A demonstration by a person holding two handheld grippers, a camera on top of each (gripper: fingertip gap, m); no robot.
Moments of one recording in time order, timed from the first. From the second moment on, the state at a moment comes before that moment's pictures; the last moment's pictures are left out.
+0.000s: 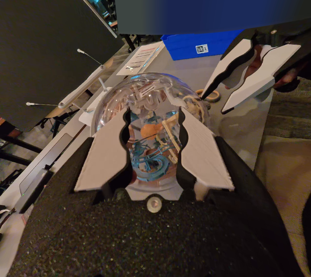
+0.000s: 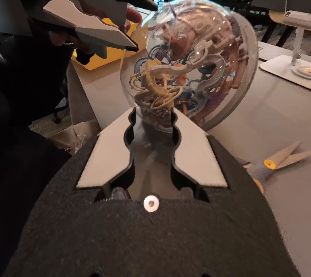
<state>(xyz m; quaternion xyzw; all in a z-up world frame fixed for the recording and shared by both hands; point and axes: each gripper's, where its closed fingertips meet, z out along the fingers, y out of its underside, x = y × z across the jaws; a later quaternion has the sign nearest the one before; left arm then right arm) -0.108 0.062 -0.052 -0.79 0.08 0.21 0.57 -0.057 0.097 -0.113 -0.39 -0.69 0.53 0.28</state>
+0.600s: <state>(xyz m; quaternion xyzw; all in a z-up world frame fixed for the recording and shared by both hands) -0.120 0.060 -0.051 -0.78 0.09 0.23 0.57 -0.083 0.142 -0.079 -0.41 -0.57 0.55 0.46</state>
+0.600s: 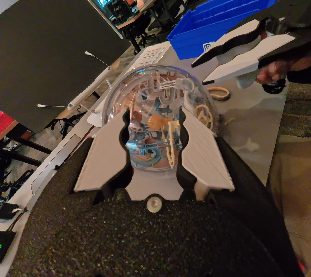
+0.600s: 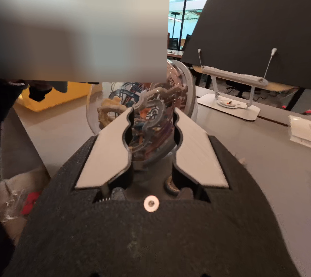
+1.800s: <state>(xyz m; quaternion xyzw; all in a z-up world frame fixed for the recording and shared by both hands) -0.116 0.071 -0.062 -0.78 0.09 0.22 0.57 -0.083 0.143 -0.082 -0.43 -0.55 0.59 0.40</state>
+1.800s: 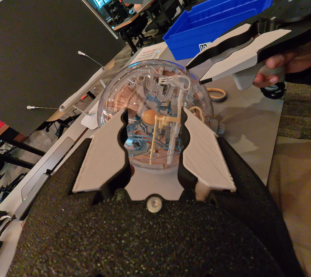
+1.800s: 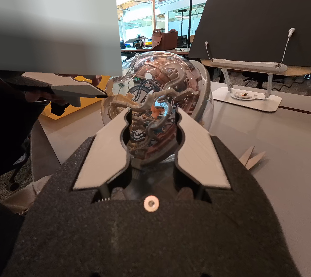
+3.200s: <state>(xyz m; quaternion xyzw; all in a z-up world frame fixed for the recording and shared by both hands) -0.107 0.070 -0.064 -0.79 0.11 0.21 0.56 -0.085 0.152 -0.087 -0.45 -0.54 0.60 0.38</state>
